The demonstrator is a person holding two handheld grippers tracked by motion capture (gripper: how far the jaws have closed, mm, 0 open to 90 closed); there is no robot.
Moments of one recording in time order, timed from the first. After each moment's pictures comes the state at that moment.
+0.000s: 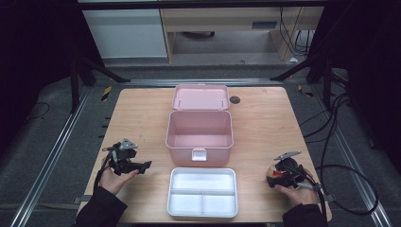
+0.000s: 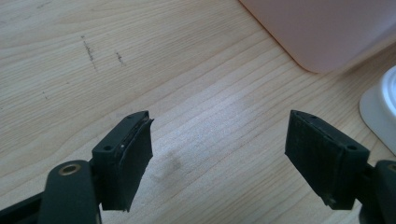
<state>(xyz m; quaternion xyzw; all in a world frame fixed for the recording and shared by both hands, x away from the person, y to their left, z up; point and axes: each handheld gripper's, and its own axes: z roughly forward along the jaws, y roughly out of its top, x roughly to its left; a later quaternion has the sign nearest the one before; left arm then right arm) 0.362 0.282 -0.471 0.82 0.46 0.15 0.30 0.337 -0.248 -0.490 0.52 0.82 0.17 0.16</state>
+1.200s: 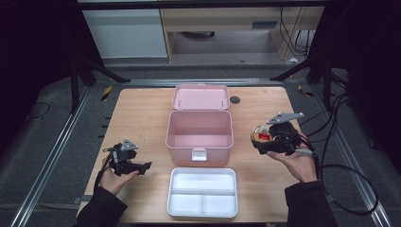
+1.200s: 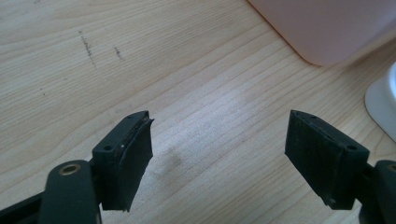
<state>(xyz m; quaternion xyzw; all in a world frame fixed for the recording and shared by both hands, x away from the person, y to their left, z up) 0.362 0.280 -0.475 0.83 0.45 0.15 0.29 0.378 -0.206 -0.364 0.41 0.83 0.32 0.20</state>
